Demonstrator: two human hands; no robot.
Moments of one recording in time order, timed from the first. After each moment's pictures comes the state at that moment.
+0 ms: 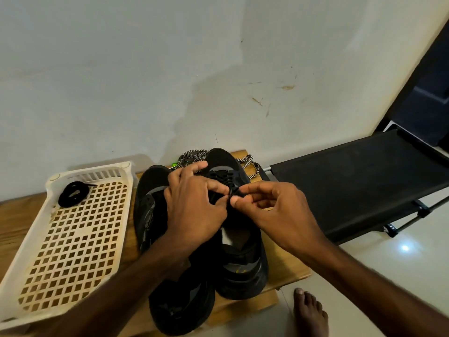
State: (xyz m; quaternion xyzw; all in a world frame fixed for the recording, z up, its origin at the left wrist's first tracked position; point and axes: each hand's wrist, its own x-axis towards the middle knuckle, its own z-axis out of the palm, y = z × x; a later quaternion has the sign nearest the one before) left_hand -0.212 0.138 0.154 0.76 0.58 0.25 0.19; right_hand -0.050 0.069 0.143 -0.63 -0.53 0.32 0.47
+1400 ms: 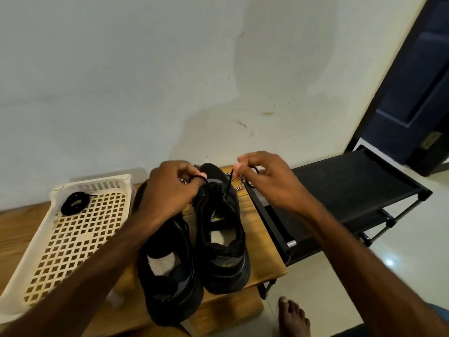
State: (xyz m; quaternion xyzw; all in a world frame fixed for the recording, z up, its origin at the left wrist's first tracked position) left_hand -0.233 0.163 0.192 0.75 0.51 0.35 0.24; right_hand -0.020 0.093 0.214 -0.61 -0.62 0.26 0.42
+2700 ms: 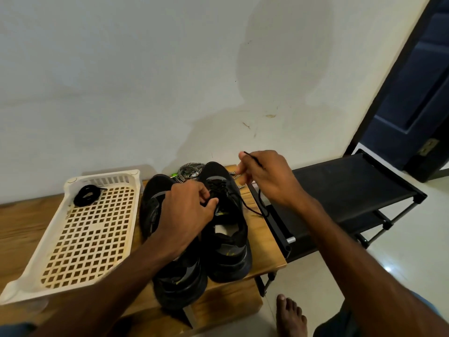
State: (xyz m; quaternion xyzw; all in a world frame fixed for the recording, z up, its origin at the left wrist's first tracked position) left_hand -0.230 0.120 0.171 0.77 0.55 0.28 0.15; right_hand -0.034 0.096 0.214 -0.64 -0.63 0.21 0.38
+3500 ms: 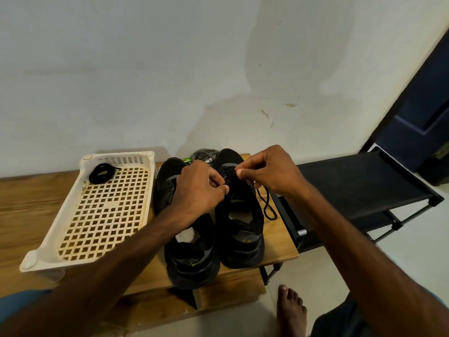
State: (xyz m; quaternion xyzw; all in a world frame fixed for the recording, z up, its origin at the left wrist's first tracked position) left_hand -0.243 0.129 0.178 0.75 0.55 0.26 0.26; right_hand -0.056 0.108 0.199 -0.65 -0.60 0.30 0.36
